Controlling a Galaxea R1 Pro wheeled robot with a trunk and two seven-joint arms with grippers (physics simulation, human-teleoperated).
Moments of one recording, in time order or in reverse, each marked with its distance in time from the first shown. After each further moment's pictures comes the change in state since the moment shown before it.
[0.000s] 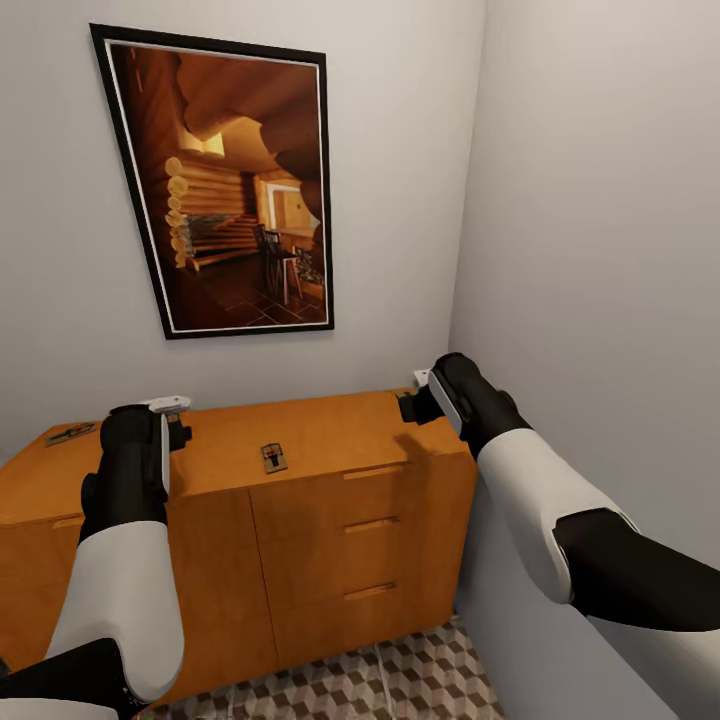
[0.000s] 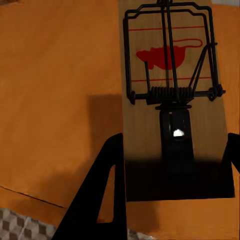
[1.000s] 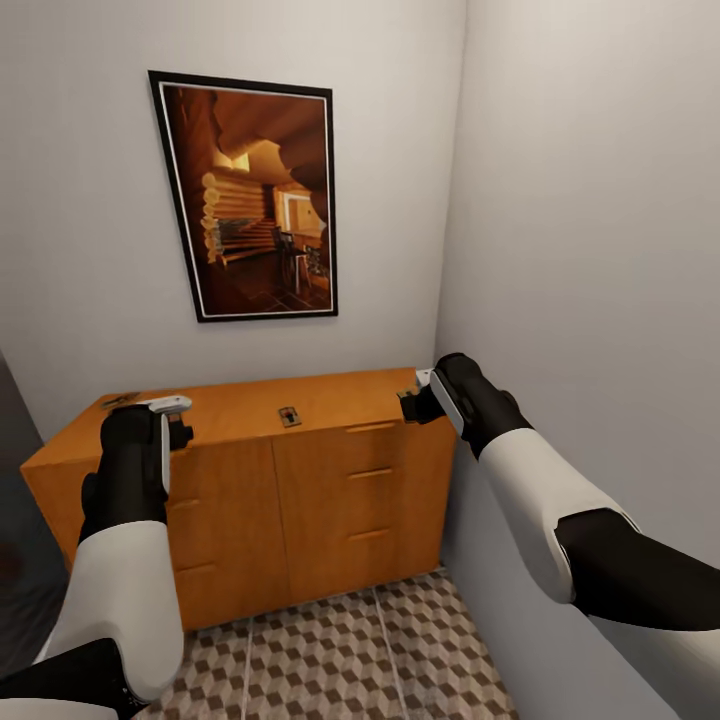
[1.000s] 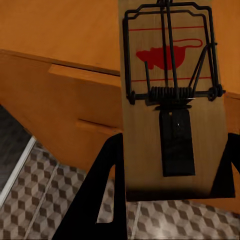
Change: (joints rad) left arm 0.000 0.001 -0.002 0.003 0.013 0.000 -0.002; right arm 0.000 -0.006 0.000 -0.001 -0.002 0.000 0.000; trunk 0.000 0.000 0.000
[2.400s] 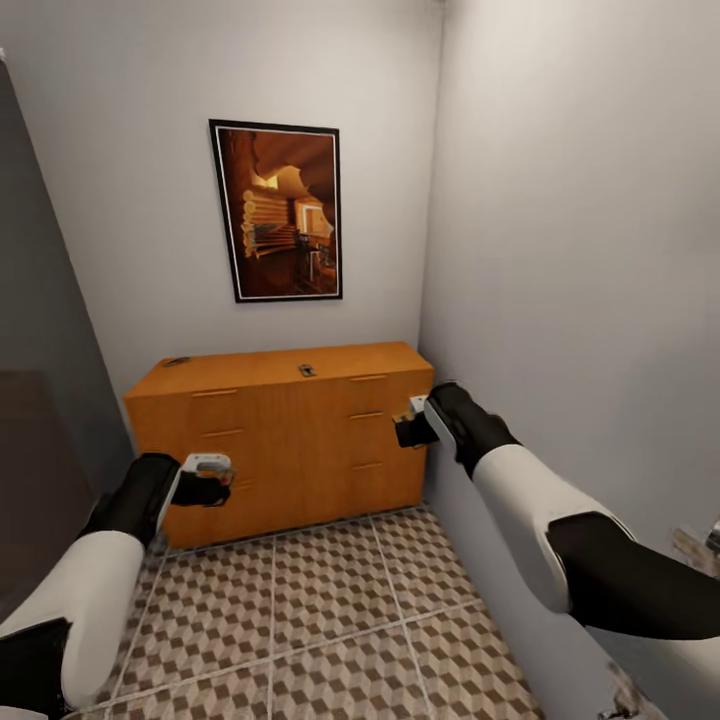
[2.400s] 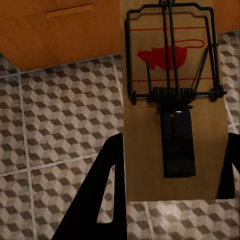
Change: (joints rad) left arm 0.000 0.210 -0.203 0.573 0.020 -0.216 -0.424; right arm 0.028 0.014 -0.002 0.163 -0.011 -0.142 0.000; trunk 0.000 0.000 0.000
